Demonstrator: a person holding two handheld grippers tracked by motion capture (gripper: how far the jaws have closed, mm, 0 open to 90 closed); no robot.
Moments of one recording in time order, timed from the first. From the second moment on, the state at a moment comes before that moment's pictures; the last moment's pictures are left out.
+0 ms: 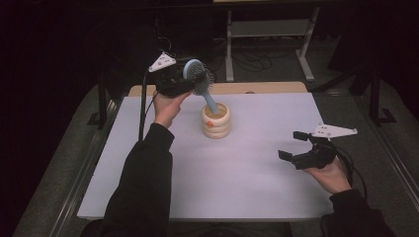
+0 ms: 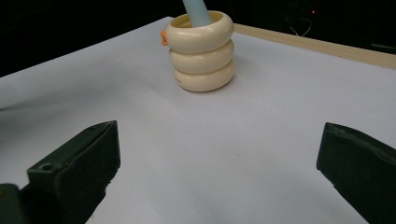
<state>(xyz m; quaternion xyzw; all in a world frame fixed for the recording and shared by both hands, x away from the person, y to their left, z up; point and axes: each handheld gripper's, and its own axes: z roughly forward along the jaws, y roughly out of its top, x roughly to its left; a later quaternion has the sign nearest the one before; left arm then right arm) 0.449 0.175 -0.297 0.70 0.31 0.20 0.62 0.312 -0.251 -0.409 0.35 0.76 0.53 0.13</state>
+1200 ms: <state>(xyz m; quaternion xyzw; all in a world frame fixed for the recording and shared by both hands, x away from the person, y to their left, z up) 0.457 0.175 -0.341 0.70 0.34 0.17 0.61 0.305 -0.257 -0.421 0.35 0.76 0.52 0.14</state>
